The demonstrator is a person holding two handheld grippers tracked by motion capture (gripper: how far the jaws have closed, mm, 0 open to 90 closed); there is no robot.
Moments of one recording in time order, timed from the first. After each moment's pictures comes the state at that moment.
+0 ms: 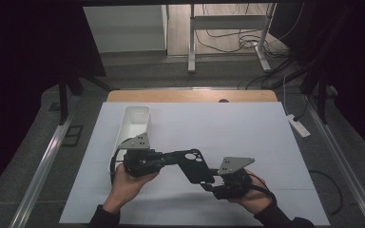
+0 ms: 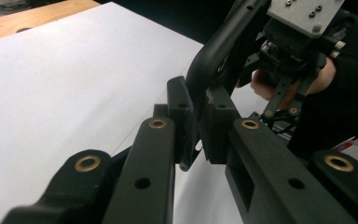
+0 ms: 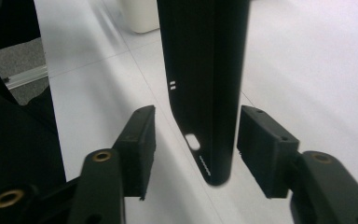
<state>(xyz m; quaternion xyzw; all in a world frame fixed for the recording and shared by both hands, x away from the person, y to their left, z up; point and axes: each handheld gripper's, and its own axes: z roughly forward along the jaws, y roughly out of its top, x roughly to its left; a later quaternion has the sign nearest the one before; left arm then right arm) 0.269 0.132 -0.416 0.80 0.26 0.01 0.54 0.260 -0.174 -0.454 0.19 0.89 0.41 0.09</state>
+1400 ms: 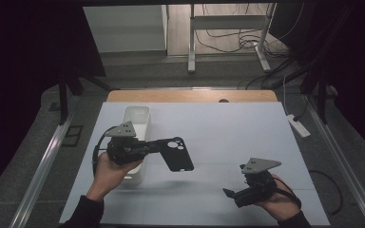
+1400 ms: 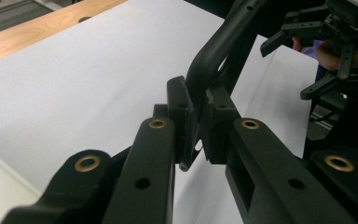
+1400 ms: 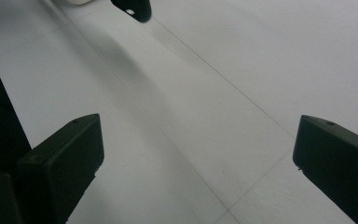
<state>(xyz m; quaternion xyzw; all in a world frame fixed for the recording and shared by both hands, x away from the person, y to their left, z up) 0.287 0.172 -0.398 0.82 0.29 0.06 0.49 0.252 -0.231 -0.450 0.29 0.88 0.37 0.12</state>
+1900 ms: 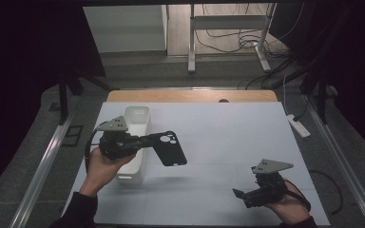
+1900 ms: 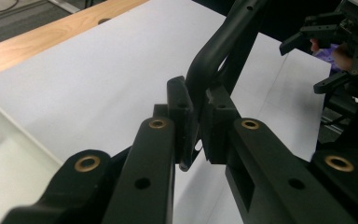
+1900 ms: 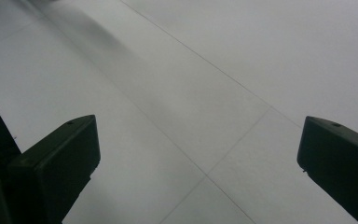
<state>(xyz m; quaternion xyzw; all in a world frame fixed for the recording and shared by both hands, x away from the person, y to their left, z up) 0.294 0.192 -0.391 0.82 0.31 0.07 0.49 0.249 -0.257 -0.455 0.34 0.86 0.36 0.13</state>
